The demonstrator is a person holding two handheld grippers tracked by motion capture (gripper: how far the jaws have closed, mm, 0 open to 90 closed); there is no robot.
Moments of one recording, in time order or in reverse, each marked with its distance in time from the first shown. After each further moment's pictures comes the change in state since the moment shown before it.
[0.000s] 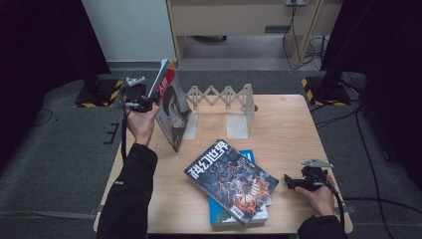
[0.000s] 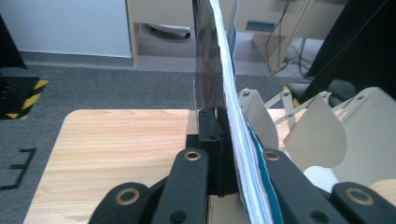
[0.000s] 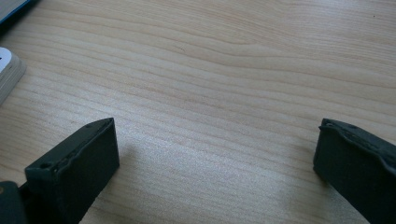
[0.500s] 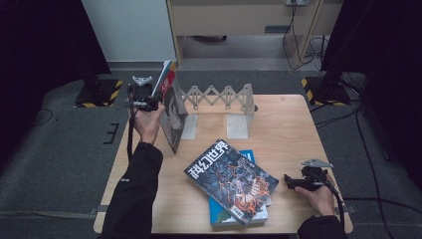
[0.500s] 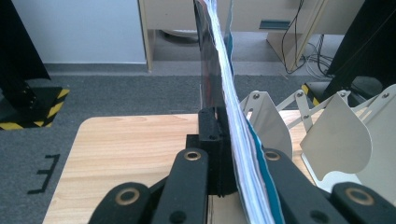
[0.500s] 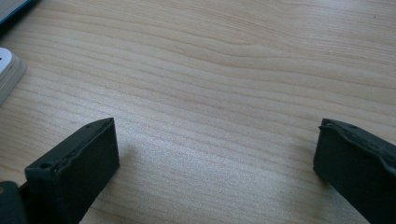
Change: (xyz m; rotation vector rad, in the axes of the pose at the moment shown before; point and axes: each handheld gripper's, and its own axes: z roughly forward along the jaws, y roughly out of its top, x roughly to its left) left arm -0.014 -0.001 0.011 -0.014 0.070 0.063; right arm 0.000 0.000 0.000 0.001 0.000 0.003
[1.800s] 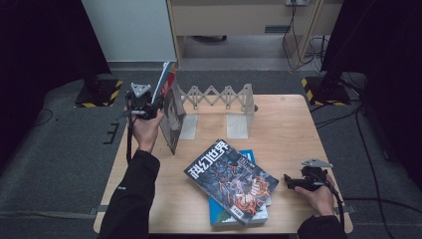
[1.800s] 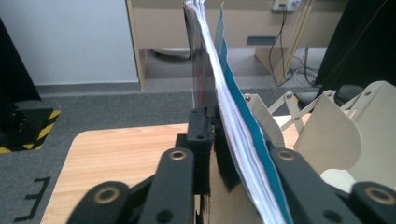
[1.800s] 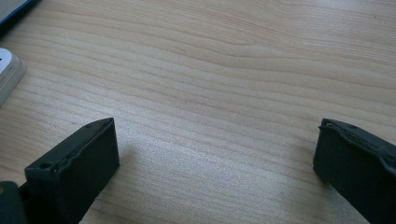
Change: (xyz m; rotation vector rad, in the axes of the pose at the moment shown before) left arm 0.005 -0.020 -0.010 -0.090 -0.050 0.028; right arm 0.000 0.000 0.000 0.003 0.002 0.003
